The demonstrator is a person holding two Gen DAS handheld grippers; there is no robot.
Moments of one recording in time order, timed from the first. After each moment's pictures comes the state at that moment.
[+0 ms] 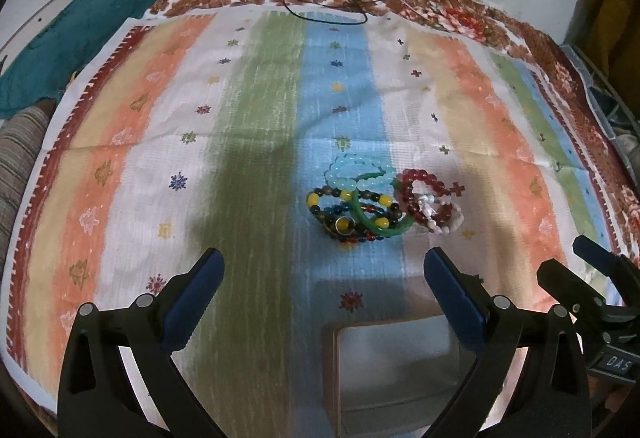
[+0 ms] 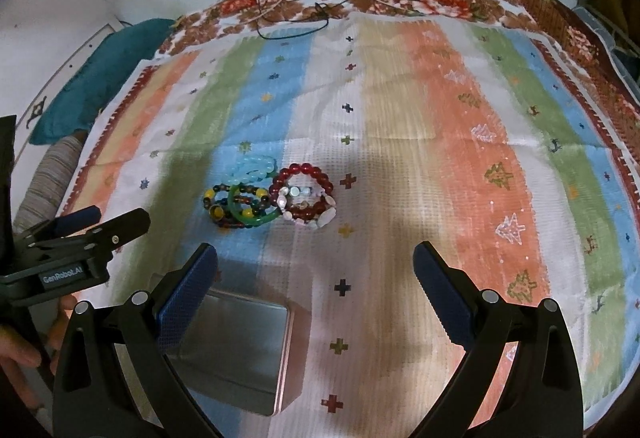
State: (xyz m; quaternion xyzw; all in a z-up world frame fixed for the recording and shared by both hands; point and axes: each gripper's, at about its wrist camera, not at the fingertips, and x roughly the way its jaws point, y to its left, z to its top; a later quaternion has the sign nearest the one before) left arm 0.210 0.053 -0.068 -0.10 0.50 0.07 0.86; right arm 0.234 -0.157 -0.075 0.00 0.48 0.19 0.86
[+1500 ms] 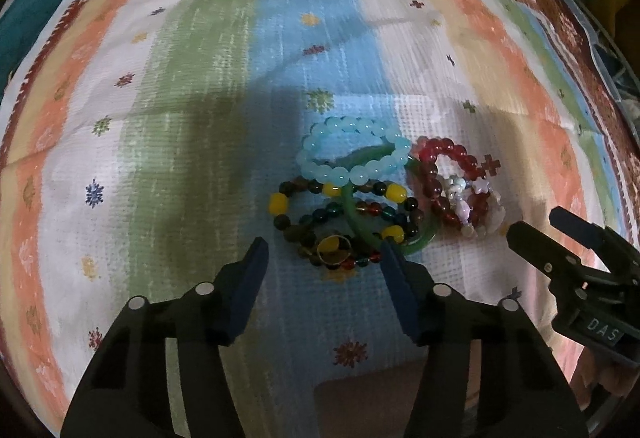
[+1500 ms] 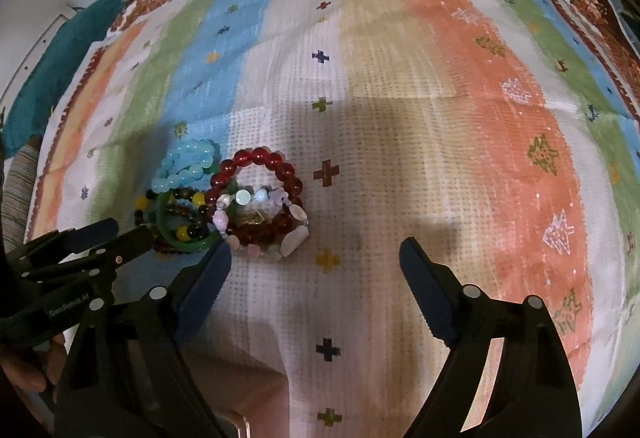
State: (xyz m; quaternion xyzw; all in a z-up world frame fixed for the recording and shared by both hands) left arm 0.284 0.051 -0.146 -0.08 0.58 0.01 0.81; right arm 0.309 -0.135 -0.151 0.00 0.55 0.14 0.82
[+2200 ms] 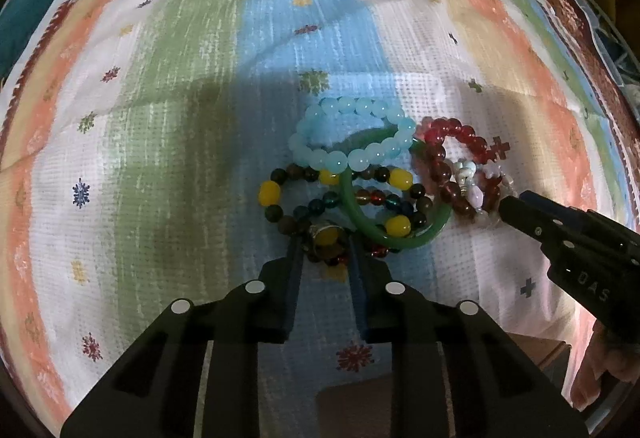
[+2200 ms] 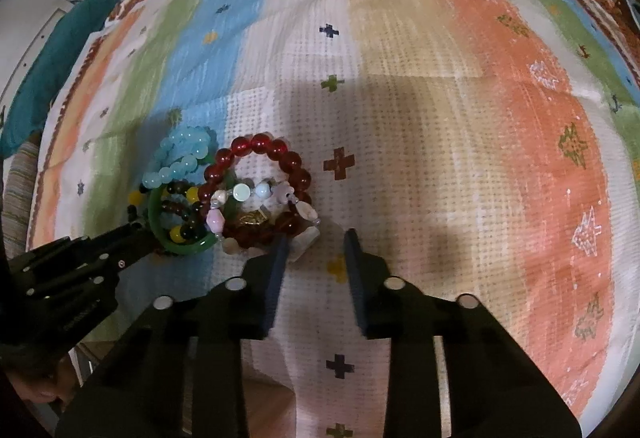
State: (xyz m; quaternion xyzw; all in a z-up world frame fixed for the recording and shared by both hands) left arm 0.283 0.050 -0.159 -0.07 0.60 0.00 0.80; right arm 0.320 -0.128 -0.171 0.01 0.58 0.16 0.80
